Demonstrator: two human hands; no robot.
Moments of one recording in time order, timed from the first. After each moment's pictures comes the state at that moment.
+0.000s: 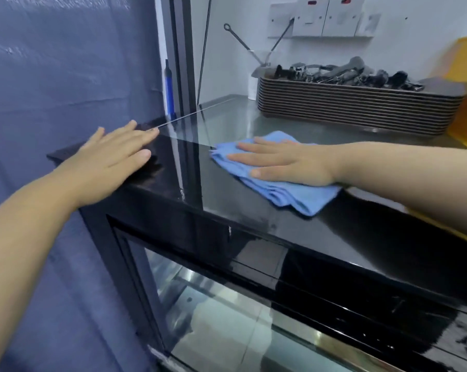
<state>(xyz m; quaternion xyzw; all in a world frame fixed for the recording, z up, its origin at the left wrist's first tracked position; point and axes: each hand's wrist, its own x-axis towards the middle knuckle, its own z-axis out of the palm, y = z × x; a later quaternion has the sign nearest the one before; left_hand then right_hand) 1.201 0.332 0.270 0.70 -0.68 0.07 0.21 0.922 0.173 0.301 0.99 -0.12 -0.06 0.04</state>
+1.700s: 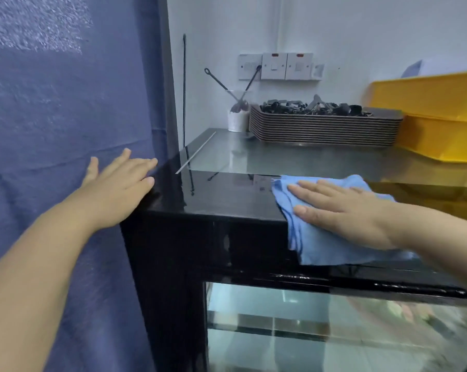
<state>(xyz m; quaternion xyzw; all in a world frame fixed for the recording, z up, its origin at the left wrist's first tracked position) 1.314 0.316 0.282 0.70 -0.70 0.06 0.14 0.968 0.349 0.312 0.82 -0.56 -0.05 -0.05</state>
